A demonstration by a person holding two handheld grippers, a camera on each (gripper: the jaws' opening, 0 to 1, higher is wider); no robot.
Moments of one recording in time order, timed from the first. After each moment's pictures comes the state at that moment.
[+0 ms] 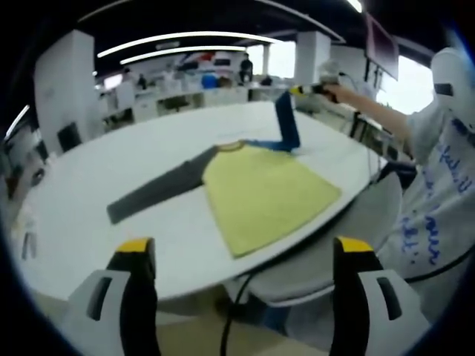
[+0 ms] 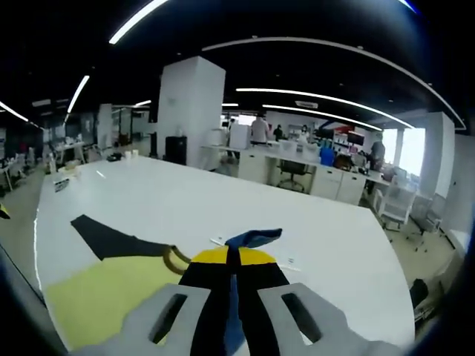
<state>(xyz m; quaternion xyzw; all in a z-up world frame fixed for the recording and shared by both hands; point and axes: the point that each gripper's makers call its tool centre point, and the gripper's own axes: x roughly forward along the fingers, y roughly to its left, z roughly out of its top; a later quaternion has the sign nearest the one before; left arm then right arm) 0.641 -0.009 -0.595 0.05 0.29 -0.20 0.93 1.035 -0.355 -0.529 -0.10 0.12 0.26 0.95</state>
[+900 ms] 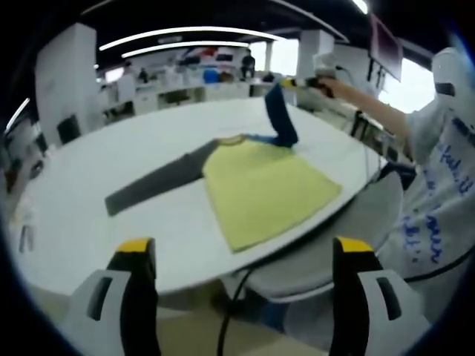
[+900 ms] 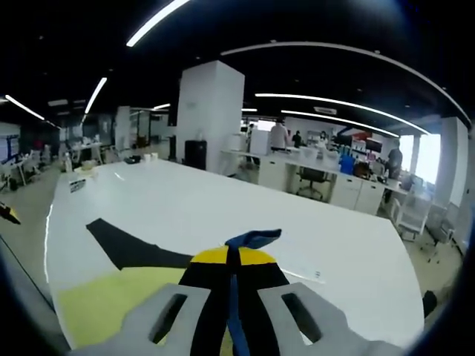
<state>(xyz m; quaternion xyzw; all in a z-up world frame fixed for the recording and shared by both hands) 0.639 -0.006 -0.605 0.04 0.31 -0.20 0.93 1.027 -0.292 -0.520 -0.10 0.11 0.32 0.94</state>
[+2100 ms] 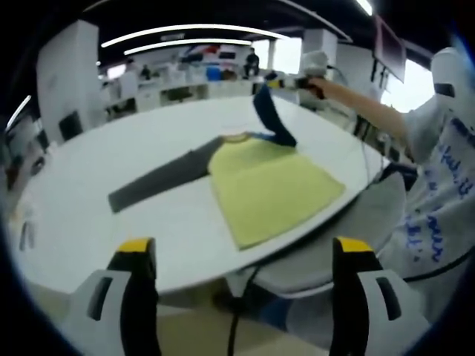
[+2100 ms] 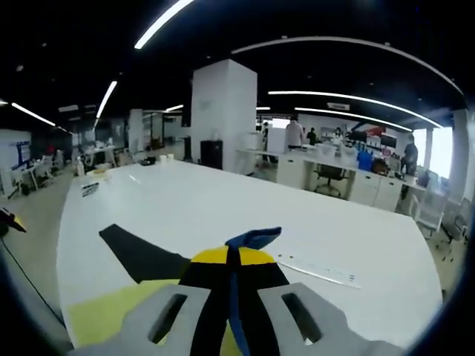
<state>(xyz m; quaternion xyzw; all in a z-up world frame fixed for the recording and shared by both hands) 0.641 0.007 -0.607 0.04 0.32 -0.20 0.93 1.030 -0.223 -0.541 -0.08 0.12 0.36 0.92</state>
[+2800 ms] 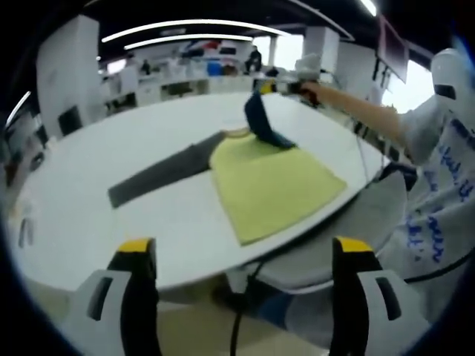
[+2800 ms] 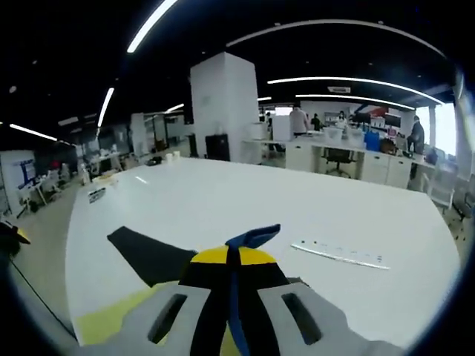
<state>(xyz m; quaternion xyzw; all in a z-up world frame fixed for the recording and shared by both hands) 0.642 0.013 -0.612 0.03 0.33 -0.19 0.92 1.026 -0.189 -0.583 -0.04 0.16 0.38 0.91</state>
